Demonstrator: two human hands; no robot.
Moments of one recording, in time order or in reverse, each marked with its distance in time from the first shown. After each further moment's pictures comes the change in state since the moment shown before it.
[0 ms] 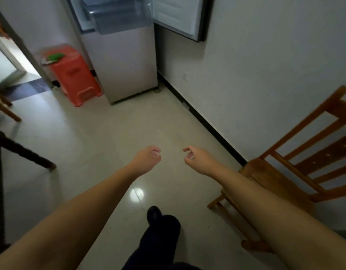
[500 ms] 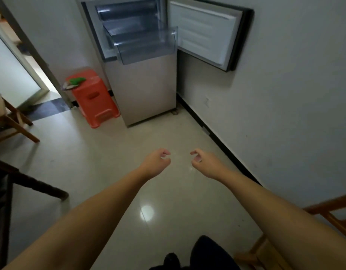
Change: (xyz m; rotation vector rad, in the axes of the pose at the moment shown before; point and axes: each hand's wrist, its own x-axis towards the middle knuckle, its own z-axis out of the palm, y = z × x) left_hand 0.202 0.014 -0.134 -0.006 0.045 -0.004; right_hand 0.227 -0.092 -0.068 0.018 0.025 -0.040
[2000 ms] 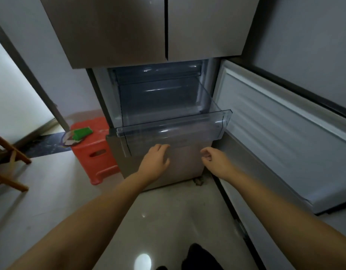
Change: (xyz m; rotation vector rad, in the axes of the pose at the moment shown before) left_hand 0.629 0.055 -0.290 0.295 0.335 0.167; right_hand 0.699 -0.155 -0.221 -0.094 0.020 -0.235
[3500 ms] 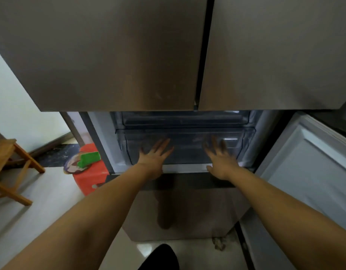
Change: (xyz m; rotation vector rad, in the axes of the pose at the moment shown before) left_hand 0.295 -0.139 -0.026 0.507 -0.289 -0.189; right_hand 0.367 -0.019 -0.022 -0.593 -0.227 -0.181
